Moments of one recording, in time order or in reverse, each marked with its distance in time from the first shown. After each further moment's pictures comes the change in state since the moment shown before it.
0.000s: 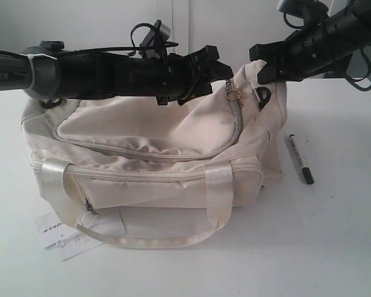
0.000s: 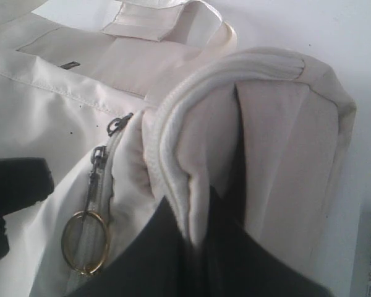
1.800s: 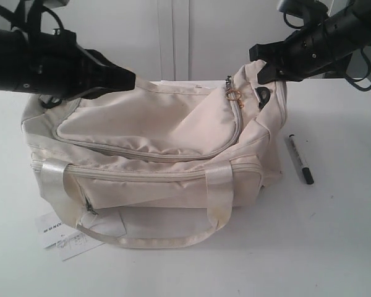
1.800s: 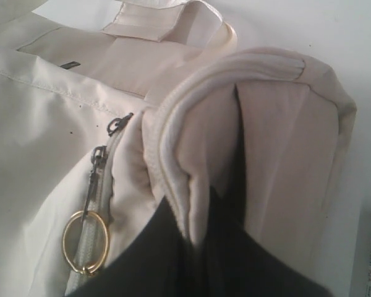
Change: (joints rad) left arm 0.111 -0.729 0.560 0.639 -0.031 -0.031; right arm 0.000 0.000 0.000 0.000 0.002 -0.002
